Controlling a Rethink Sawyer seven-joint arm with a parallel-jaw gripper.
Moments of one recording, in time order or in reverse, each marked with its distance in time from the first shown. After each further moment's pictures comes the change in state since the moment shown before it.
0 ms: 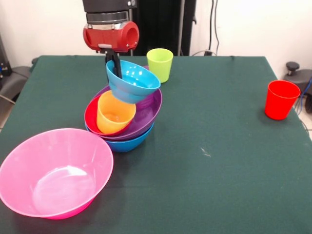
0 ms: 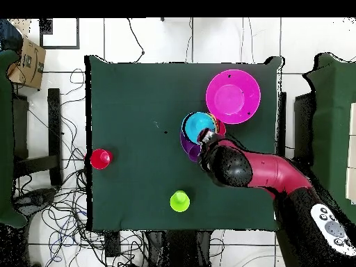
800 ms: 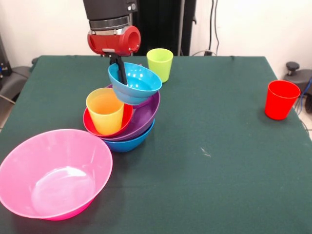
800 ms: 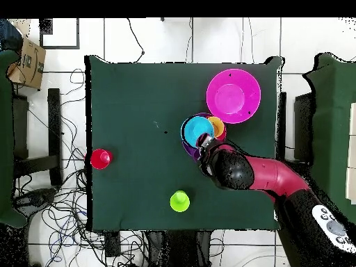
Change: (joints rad) arm -0.051 0.040 0.040 0.029 0.001 0.001 0.000
